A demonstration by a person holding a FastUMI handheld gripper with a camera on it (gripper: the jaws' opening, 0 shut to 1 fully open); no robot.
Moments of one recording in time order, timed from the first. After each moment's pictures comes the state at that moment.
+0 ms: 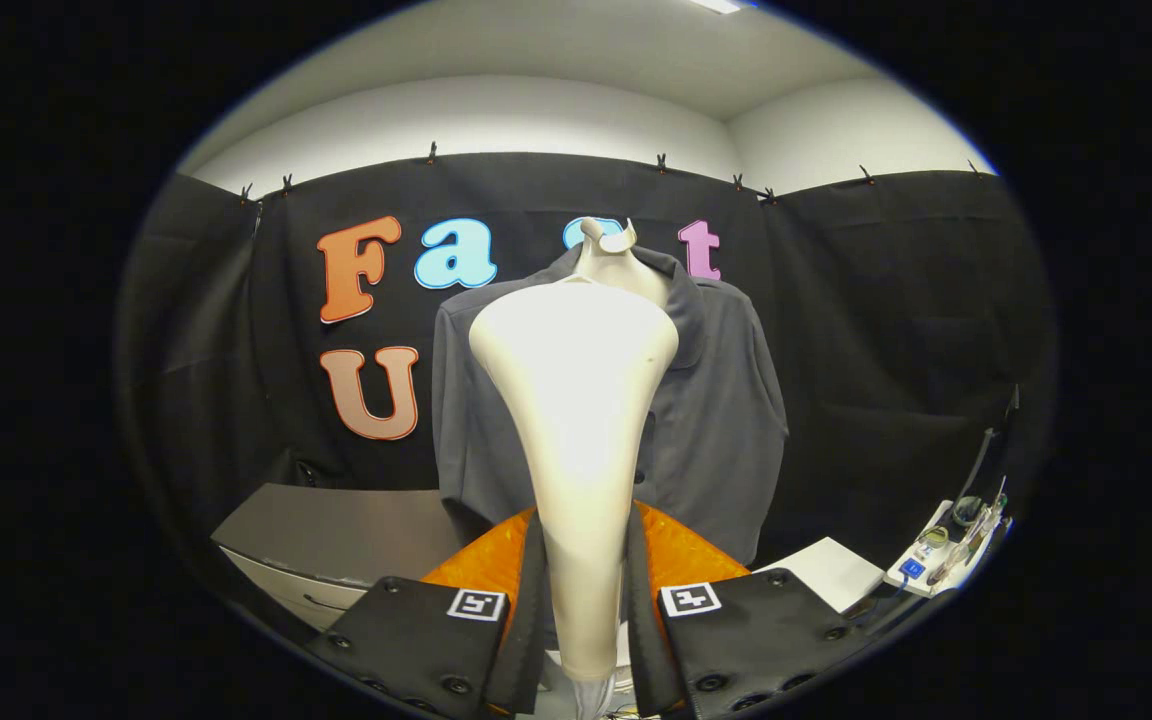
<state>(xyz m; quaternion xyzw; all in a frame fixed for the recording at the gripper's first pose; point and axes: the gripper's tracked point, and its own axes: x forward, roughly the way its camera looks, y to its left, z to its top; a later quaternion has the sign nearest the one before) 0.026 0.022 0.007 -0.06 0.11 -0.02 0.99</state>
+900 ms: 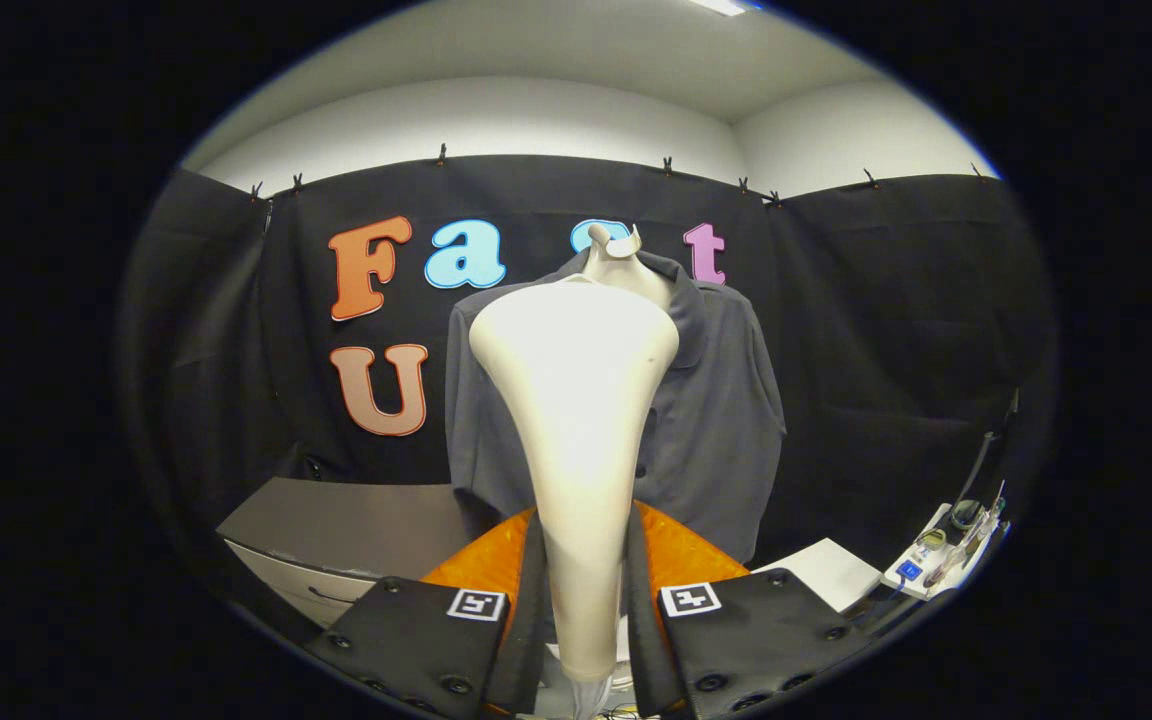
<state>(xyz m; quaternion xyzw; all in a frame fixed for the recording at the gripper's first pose) 0.008 0.027 0.010 -0.06 0.11 -0.01 0.99</state>
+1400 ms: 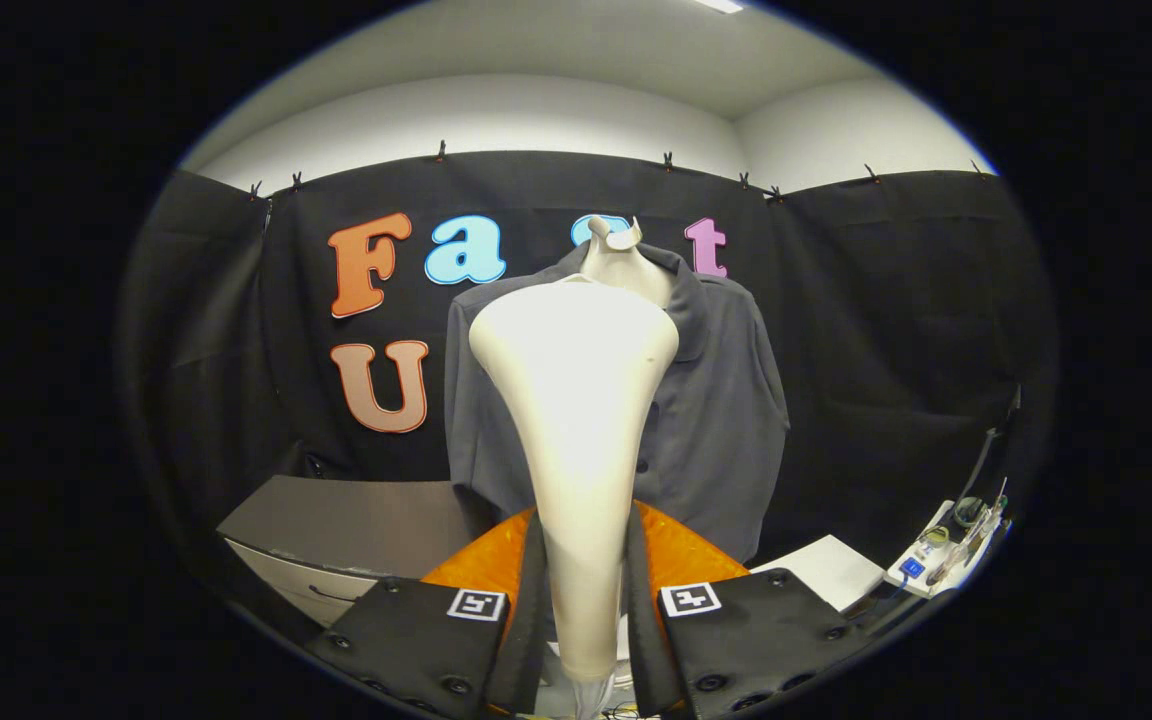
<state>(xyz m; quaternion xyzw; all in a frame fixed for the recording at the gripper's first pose) 0.012 0.025 0.004 -0.06 0.11 -0.01 0.99</state>
